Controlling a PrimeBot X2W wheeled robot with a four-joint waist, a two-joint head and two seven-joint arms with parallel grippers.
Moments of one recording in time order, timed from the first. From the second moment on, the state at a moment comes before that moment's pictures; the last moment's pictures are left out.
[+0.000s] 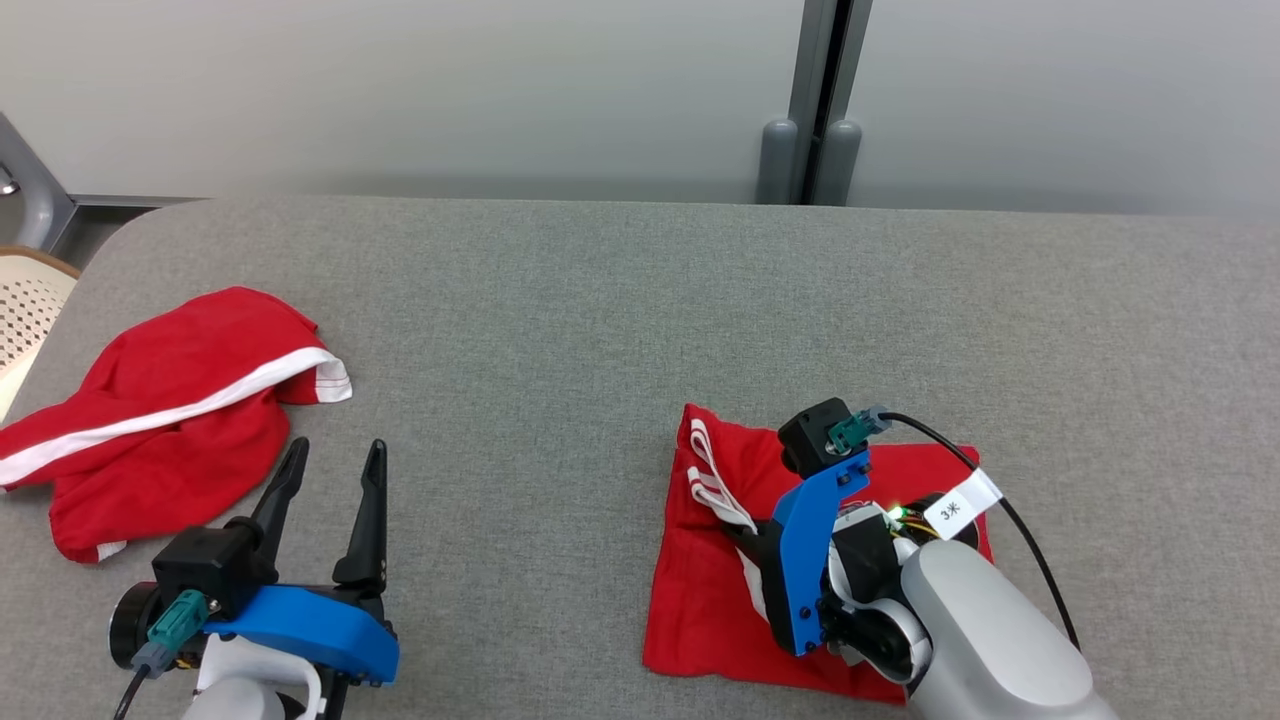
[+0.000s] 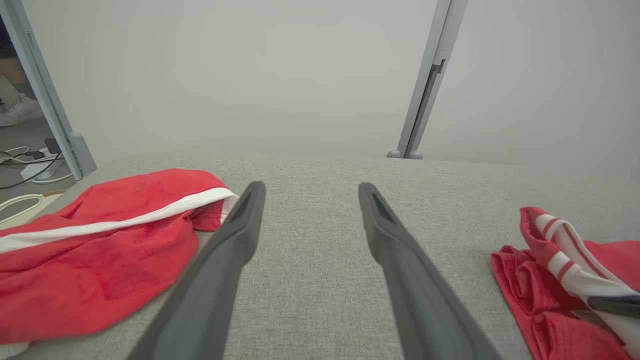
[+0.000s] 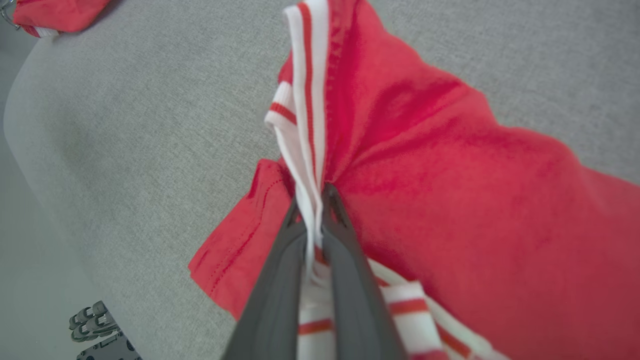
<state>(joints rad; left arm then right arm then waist) -0.16 0.36 -0.36 0.25 -0.53 0.03 -0.21 -0.49 -0.05 0.45 0.54 0.44 0.13 0.55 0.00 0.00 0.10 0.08</state>
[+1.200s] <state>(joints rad) -0.13 0.40 -0.32 0.18 -0.55 0.08 -0.22 -0.15 -0.07 0.07 0.22 0.10 0.13 0.26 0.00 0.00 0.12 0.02</state>
